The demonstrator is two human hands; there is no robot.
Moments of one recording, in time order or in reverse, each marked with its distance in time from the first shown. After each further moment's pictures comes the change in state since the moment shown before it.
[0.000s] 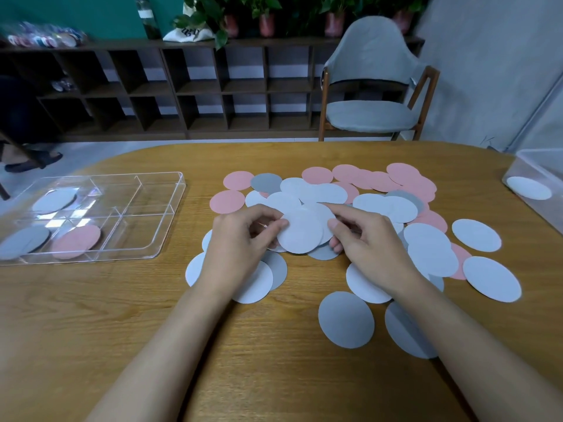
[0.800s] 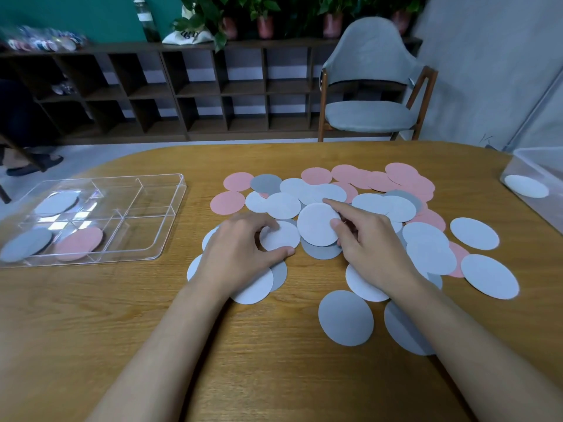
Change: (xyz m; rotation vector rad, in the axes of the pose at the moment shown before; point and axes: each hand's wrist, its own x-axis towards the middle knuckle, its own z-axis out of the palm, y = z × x) left_hand 0.003 -0.013 -0.006 0.420 -0.156 0.016; right_hand 0.000 0.000 -0.002 -0.224 0.032 -0.088
